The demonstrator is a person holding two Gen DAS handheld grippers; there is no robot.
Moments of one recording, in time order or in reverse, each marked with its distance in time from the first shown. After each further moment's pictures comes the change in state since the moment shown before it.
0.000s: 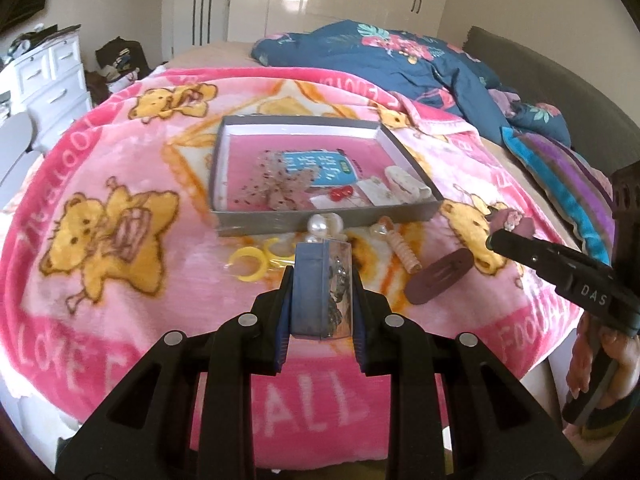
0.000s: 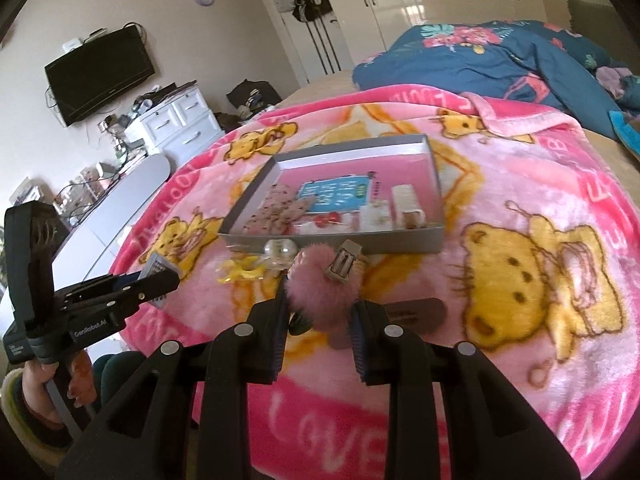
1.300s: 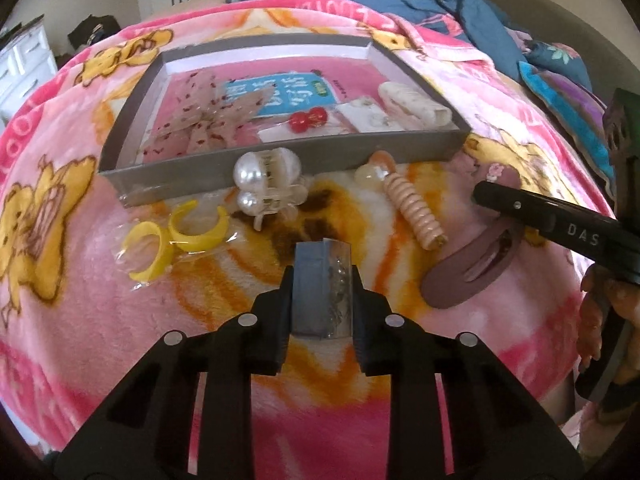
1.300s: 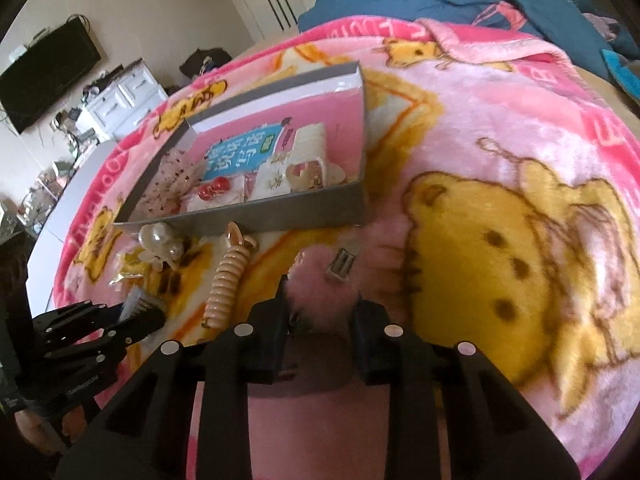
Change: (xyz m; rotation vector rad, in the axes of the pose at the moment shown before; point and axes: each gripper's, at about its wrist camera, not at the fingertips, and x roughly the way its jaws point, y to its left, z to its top) left arm 0.114 -0.040 -0.011 0.075 0.200 0.015; right arm 0.078 -0.095 -0.008 0.115 0.141 -0.092
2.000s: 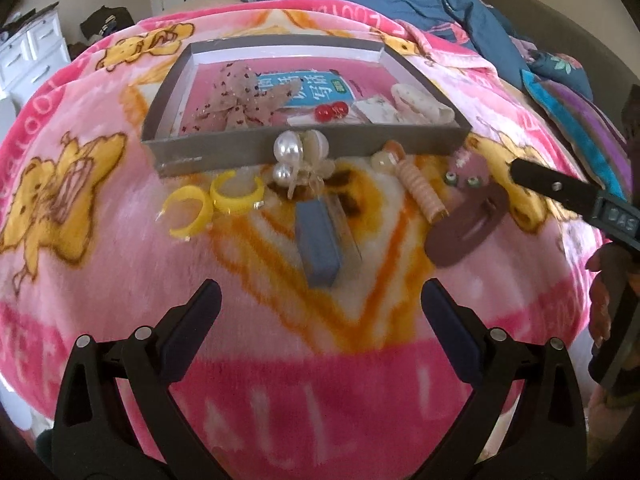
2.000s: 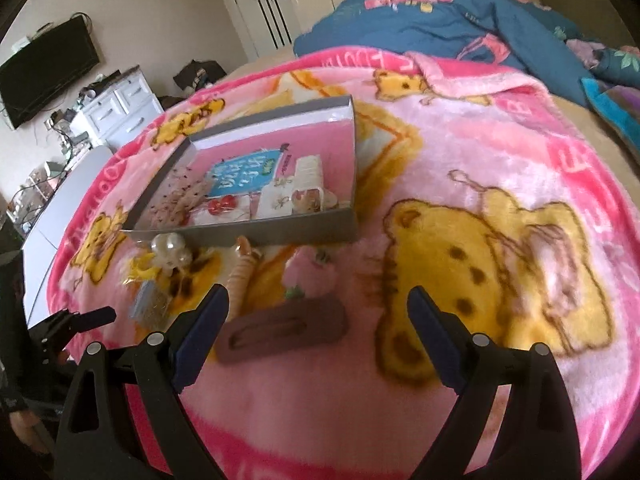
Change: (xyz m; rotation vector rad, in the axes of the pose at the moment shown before) left arm -0.020 0.017 -0.017 -0.056 -0.003 0.010; right arm -0.023 0.014 0.007 -0.035 -0.036 -0.077
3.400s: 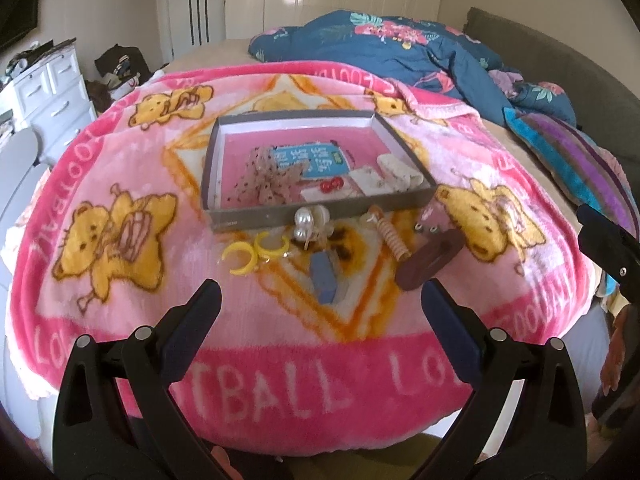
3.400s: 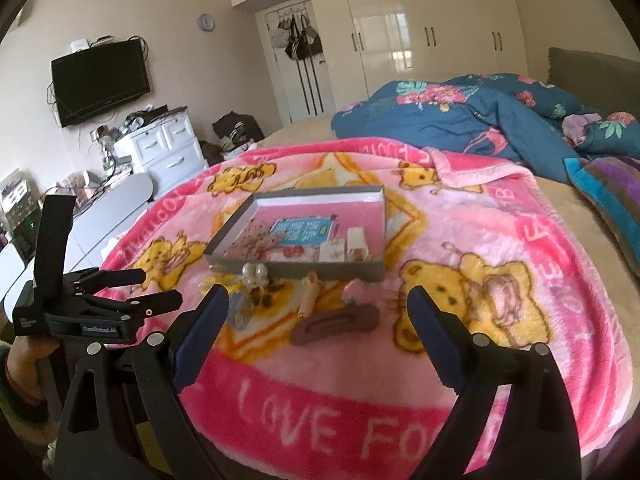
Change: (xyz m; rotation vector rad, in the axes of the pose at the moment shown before) left arm -0.097 -0.005 0.003 0.032 -0.144 0.027; right arm -0.142 0.049 -0.039 -0.125 -0.269 0.046
